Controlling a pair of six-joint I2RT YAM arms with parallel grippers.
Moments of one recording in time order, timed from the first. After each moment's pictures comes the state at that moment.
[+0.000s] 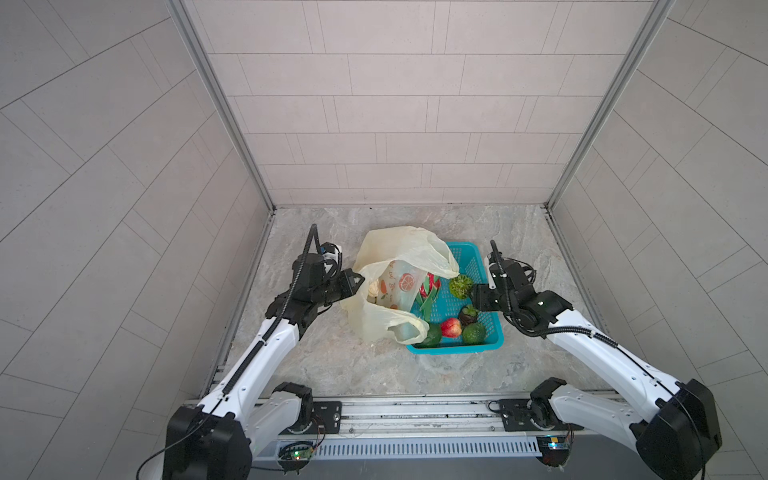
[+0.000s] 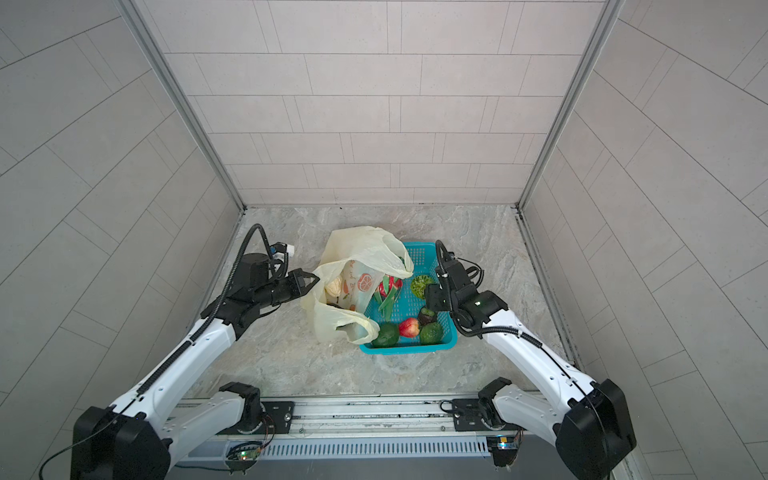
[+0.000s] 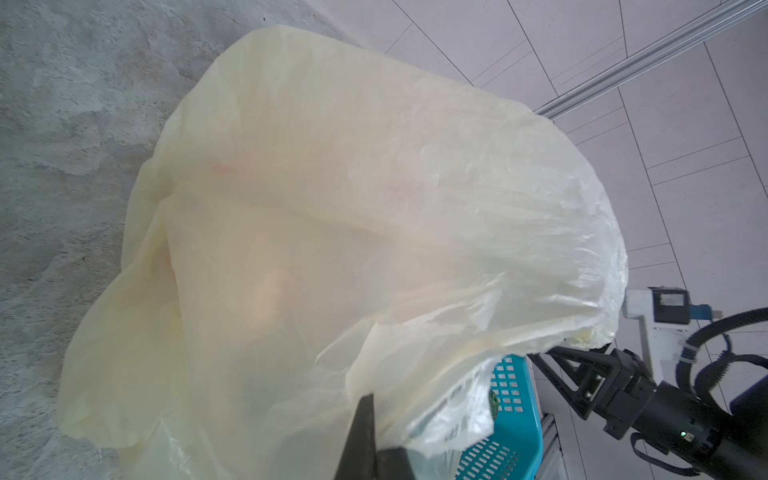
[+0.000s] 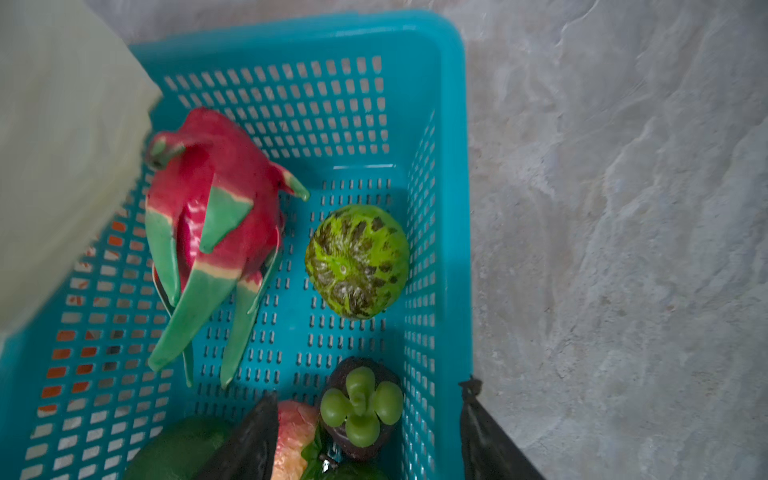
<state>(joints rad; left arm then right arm) -0.22 1.03 0.70 -0.26 0.48 -0.61 0.47 1.09 0.78 -0.58 0.12 0.41</state>
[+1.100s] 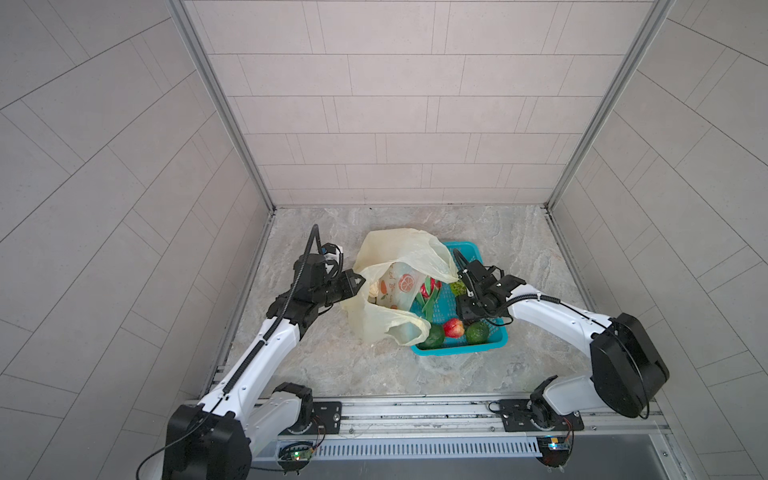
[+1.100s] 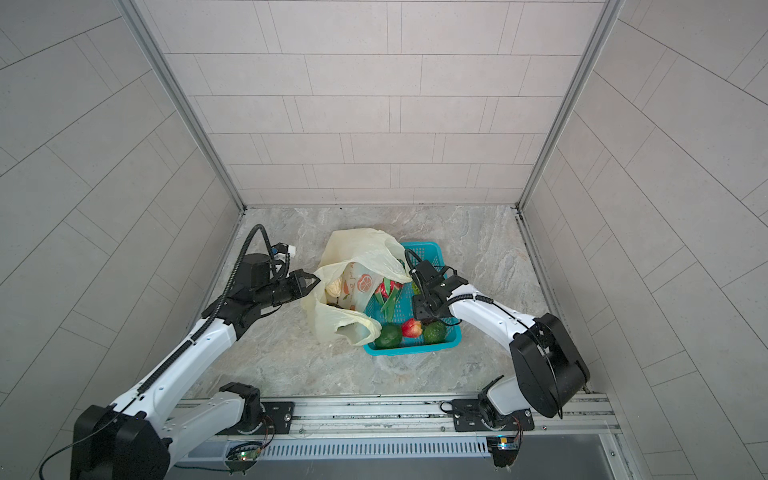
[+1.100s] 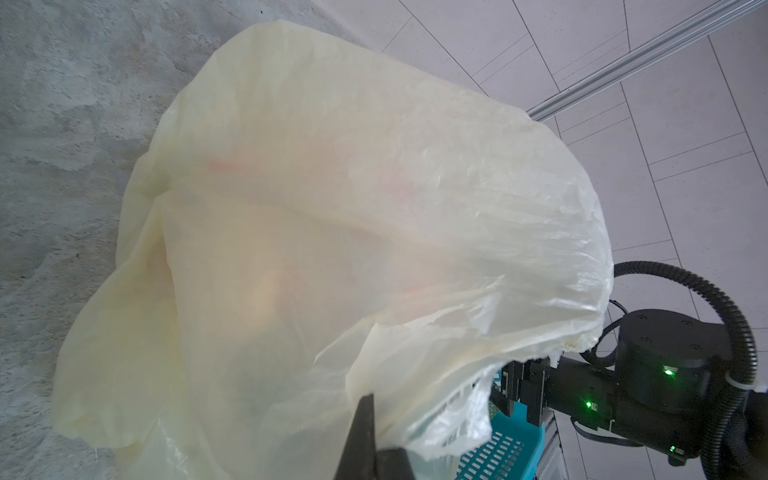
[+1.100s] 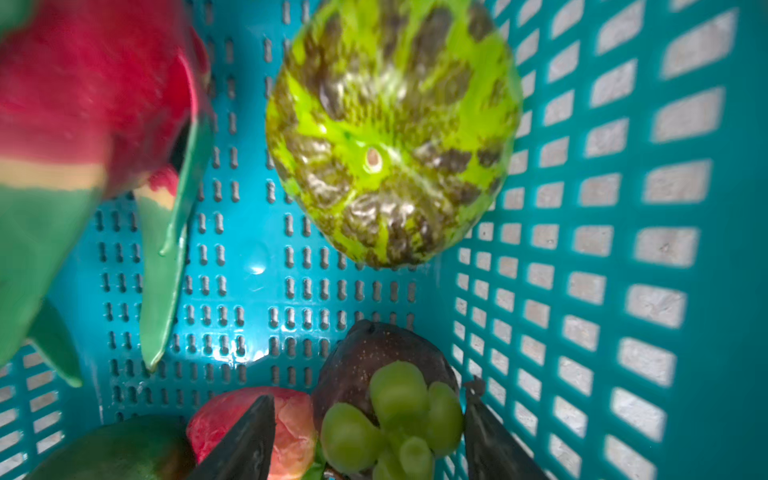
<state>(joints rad) -0.23 1.04 0.70 -0.26 0.47 -0.61 0.53 1.45 0.89 -0.70 0.12 0.46</state>
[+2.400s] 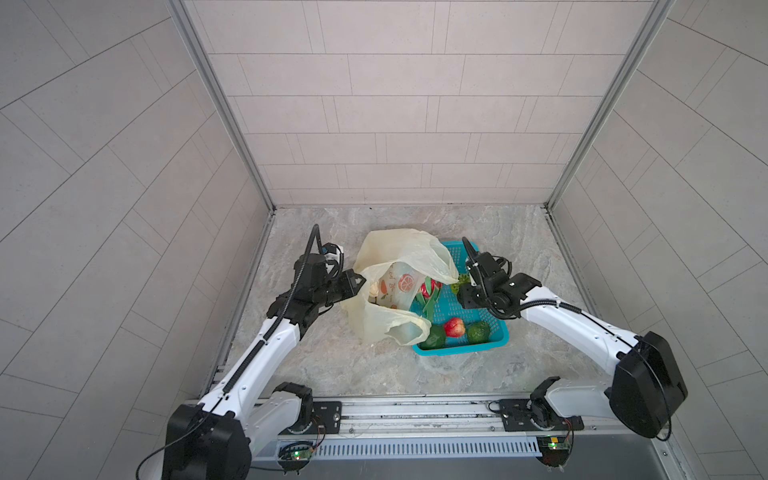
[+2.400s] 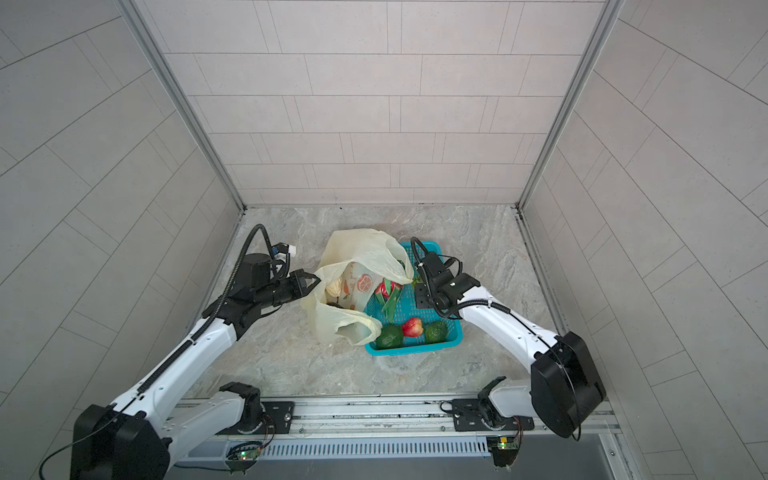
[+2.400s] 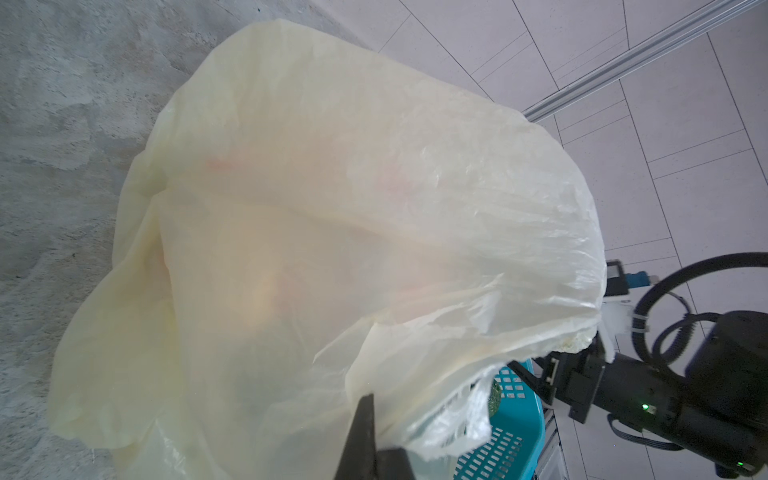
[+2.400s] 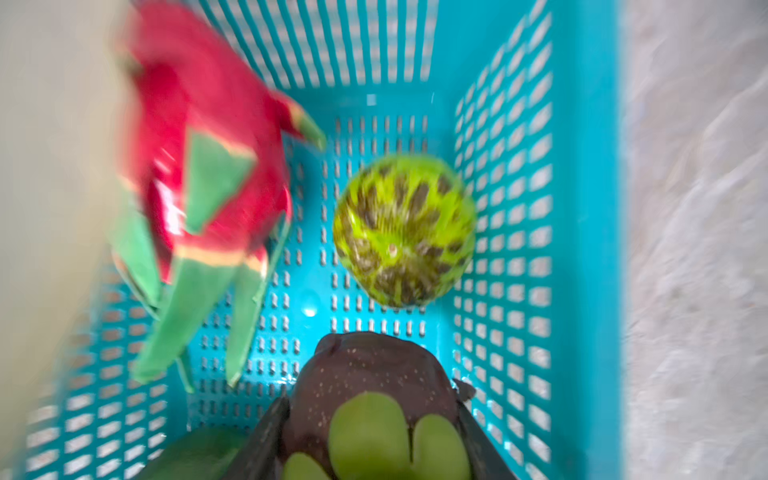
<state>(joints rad) -0.23 1.04 0.70 -0.26 0.47 -0.61 0.52 1.29 0.96 -0.67 0.16 0.43</state>
